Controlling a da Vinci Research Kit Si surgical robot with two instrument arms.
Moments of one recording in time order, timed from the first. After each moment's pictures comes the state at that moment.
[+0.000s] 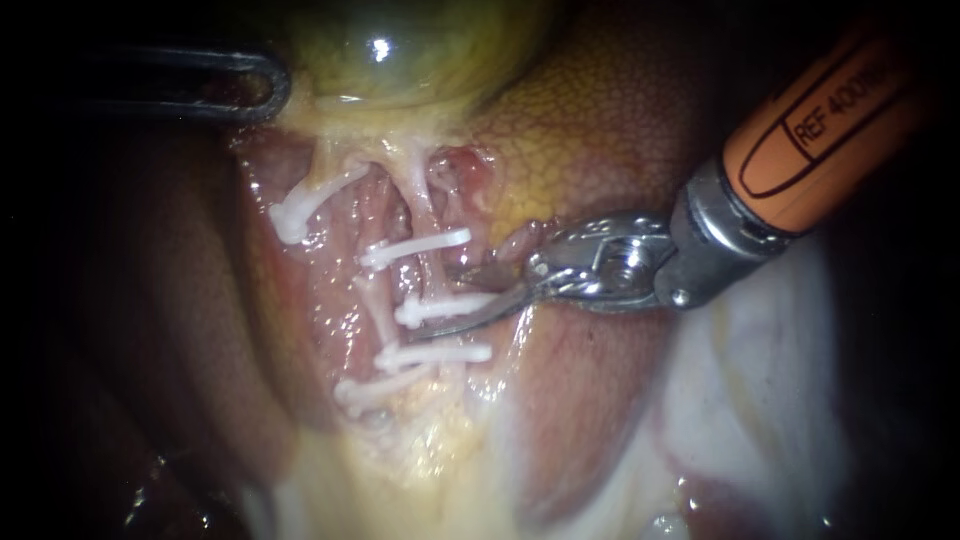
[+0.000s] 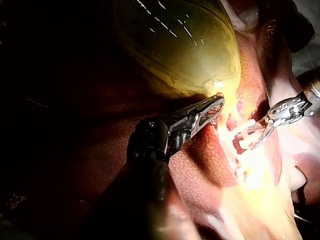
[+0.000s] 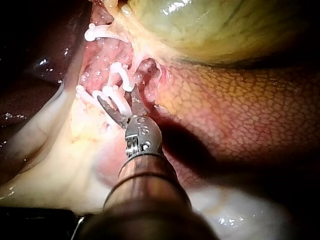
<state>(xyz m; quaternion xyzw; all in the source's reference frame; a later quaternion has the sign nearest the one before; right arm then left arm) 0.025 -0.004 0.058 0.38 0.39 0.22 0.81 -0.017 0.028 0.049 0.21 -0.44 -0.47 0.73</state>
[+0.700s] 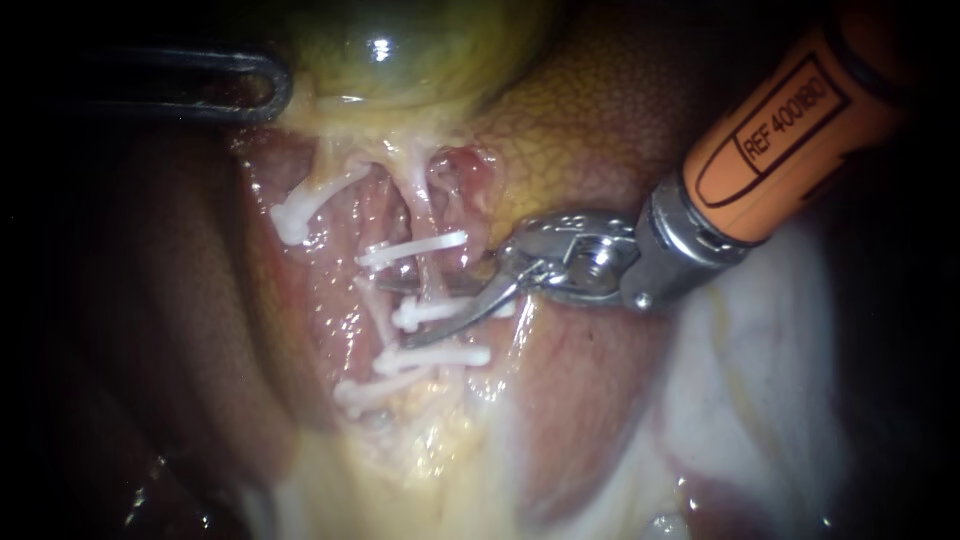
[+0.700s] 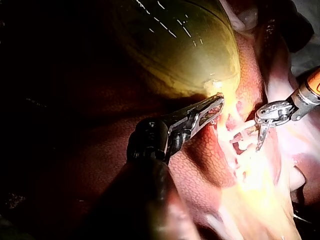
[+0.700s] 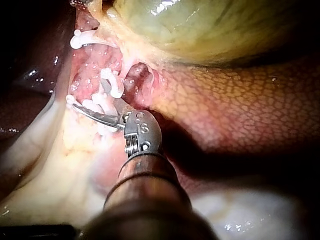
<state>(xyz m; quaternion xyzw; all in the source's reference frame) 0.027 -0.003 0.060 0.48 0.55 0.14 0.67 -0.017 0.028 0.049 0.21 -0.44 -0.47 0.73</state>
